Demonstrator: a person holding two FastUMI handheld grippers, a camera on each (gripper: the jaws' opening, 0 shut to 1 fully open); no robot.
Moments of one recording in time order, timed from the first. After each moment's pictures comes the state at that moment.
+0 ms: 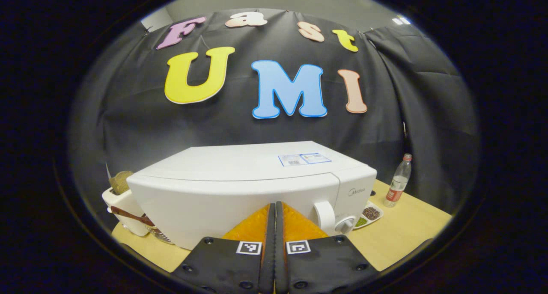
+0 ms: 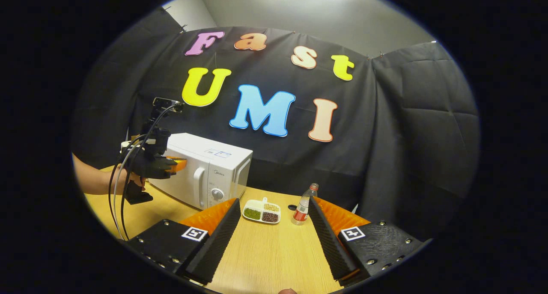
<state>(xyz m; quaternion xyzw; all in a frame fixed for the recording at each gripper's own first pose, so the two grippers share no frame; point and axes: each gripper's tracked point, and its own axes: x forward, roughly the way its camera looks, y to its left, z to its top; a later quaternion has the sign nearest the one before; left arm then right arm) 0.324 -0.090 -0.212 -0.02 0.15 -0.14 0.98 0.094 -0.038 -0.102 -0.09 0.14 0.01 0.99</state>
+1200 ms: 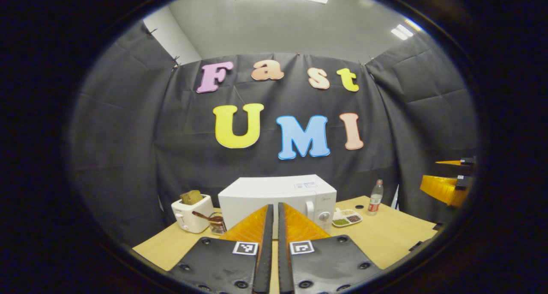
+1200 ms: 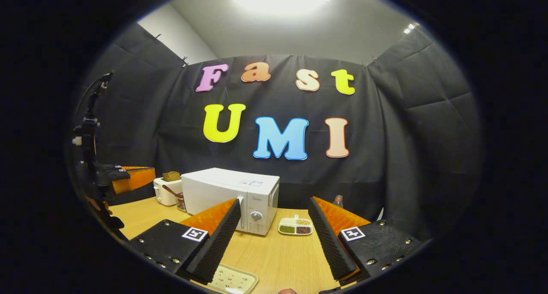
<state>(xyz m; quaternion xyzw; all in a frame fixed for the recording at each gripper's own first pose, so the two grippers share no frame) 0.060 0.017 -0.052 -0.01 0.05 -0.06 1.00 0.030 0.022 -0.053 0.00 0.06 0.06 1.00</state>
